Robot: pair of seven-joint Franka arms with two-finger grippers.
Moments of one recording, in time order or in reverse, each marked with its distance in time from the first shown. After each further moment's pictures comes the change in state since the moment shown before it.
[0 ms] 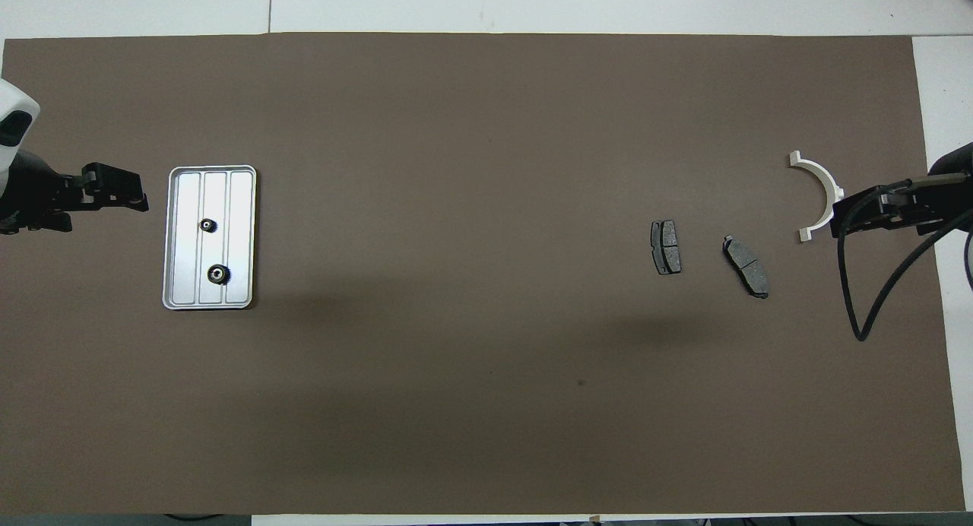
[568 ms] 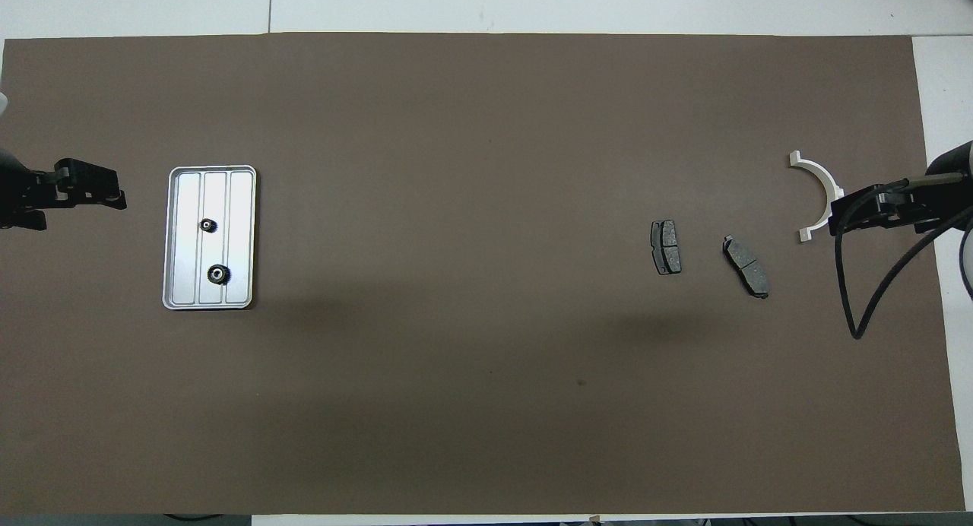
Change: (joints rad) left arm 0.018 0.002 -0.004 0.063 0.014 -0.060 0.012; right arm 0.000 -0.003 0.000 -0.012 0.000 0.020 0.000
